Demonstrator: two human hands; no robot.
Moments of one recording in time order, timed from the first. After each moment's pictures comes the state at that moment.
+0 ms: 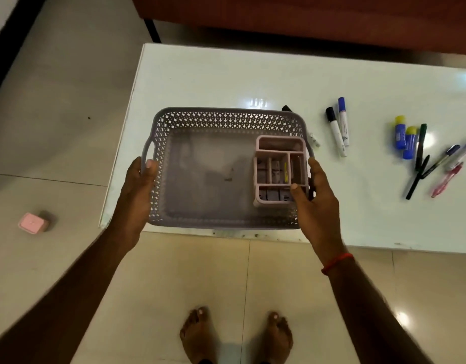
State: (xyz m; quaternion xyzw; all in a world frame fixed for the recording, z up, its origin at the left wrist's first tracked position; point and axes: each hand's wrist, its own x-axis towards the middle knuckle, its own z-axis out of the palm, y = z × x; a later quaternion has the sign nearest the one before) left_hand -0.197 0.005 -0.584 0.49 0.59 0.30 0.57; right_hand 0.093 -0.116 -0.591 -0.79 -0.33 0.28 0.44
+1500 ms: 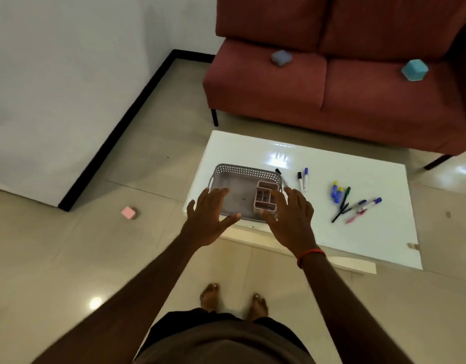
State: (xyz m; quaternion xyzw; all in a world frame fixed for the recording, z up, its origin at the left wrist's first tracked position) left_hand -0.180 -0.201 -0.234 0.79 0.55 0.08 0.25; right_hand 0.044 -0.256 -0.214 -0.75 -0.63 0.12 0.17
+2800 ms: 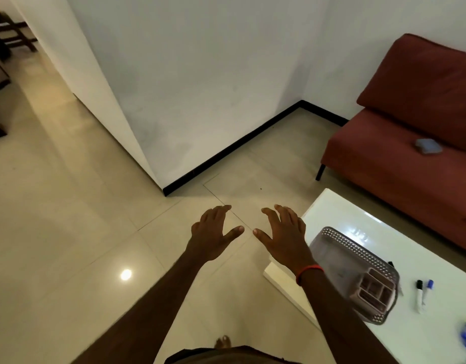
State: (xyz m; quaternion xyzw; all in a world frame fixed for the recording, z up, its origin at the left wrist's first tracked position) left_hand -0.491 -0.190 -0.211 0.60 0.74 0.20 0.21; right_hand -0.281 -0.134 -0.187 -0.52 -0.83 0.17 0.12
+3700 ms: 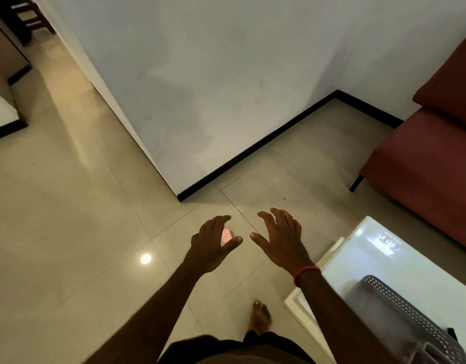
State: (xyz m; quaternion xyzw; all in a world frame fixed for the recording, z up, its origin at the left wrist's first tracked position) left_hand -0.605 -0.031 -0.230 0.54 0.78 0.16 0.28; right_hand -0.413 0.065 -0.227 -0.47 -0.85 0.21 0.07
